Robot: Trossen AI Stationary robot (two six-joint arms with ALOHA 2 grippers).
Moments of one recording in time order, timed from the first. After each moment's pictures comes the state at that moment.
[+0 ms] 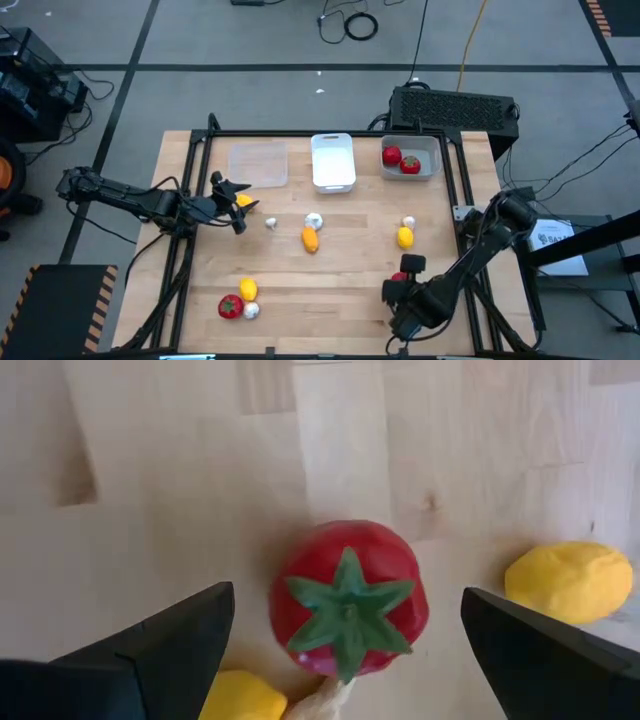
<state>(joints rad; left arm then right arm) -0.21 0.62 0.35 -0.25 -0.68 -0.20 0.78 1.81 1.32 -1.17 0.26 0.94</state>
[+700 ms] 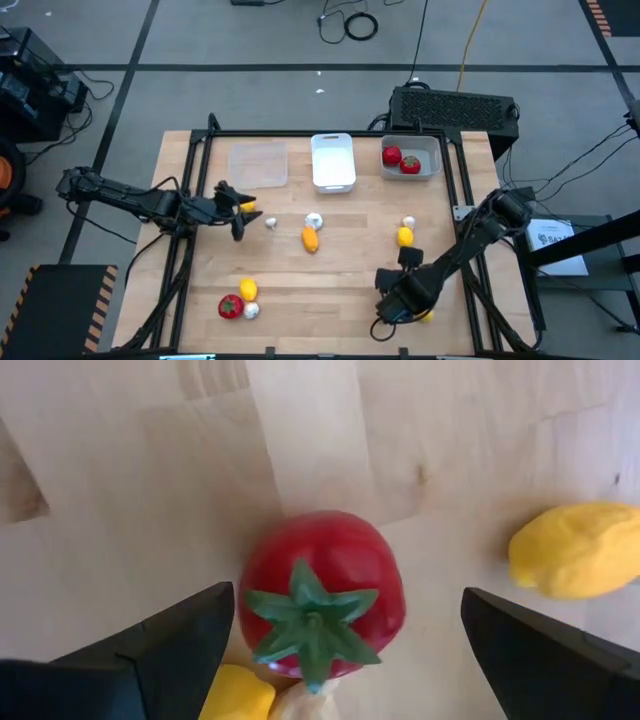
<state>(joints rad) -0.21 0.61 0.34 -0.23 -0.48 -0.47 0.67 1.82 1.31 -1.20 0.12 0.93</state>
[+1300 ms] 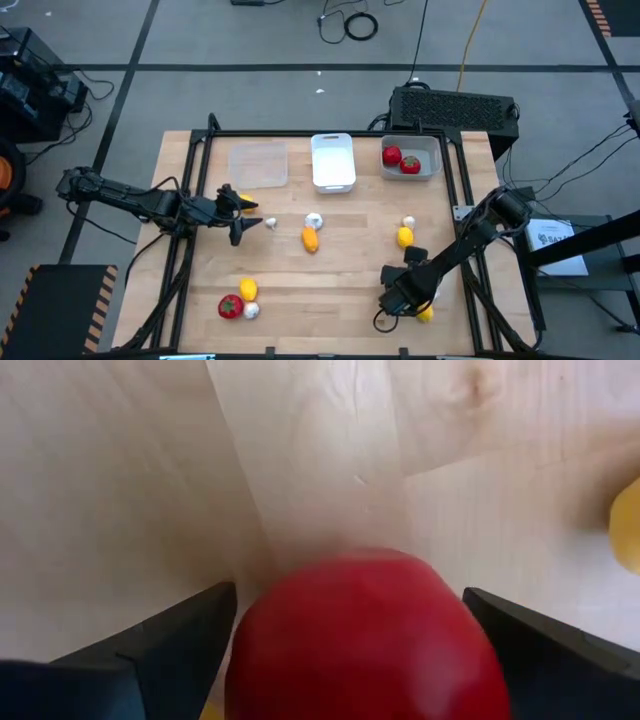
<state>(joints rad) -0.21 0.62 0.34 -0.22 -0.37 -0.46 0.66 1.82 1.08 -1.00 0.02 0.95</state>
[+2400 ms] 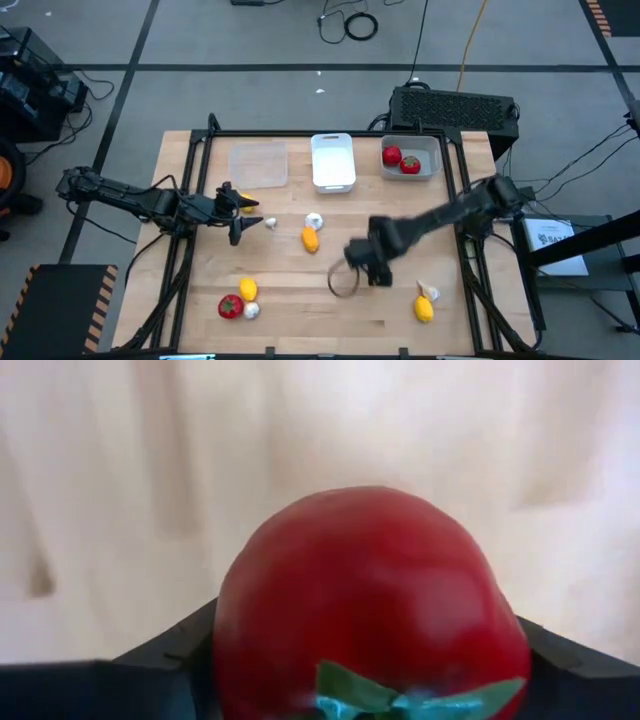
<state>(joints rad) -0.21 0.61 0.37 -0.21 -0.37 -0.40 0.31 1.77 1.42 -1.16 0.06 0.38</state>
